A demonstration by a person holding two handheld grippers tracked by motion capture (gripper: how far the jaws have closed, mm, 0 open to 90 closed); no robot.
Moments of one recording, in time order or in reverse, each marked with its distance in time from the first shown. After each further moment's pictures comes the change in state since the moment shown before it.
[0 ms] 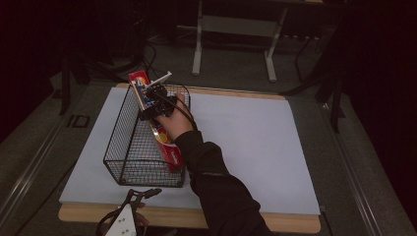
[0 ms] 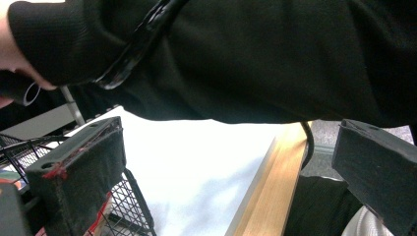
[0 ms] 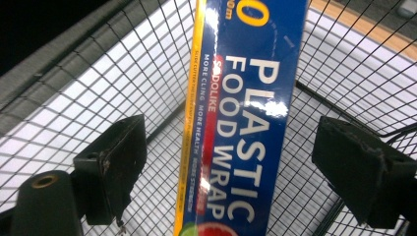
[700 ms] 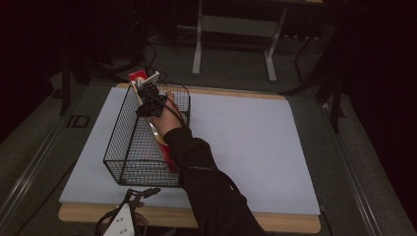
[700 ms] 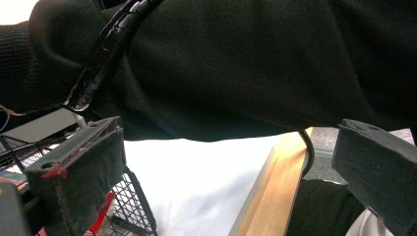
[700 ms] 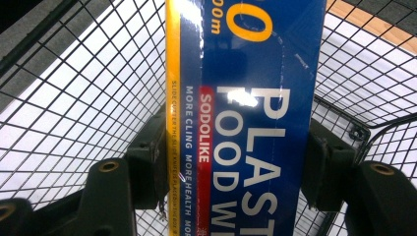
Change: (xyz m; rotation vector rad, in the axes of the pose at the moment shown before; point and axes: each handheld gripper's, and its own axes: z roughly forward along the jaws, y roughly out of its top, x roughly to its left) left arm 0.001 0.001 -0.002 -0.015 0.006 0.001; right arm 0.013 0.017 0.034 0.070 -0.141 0.067
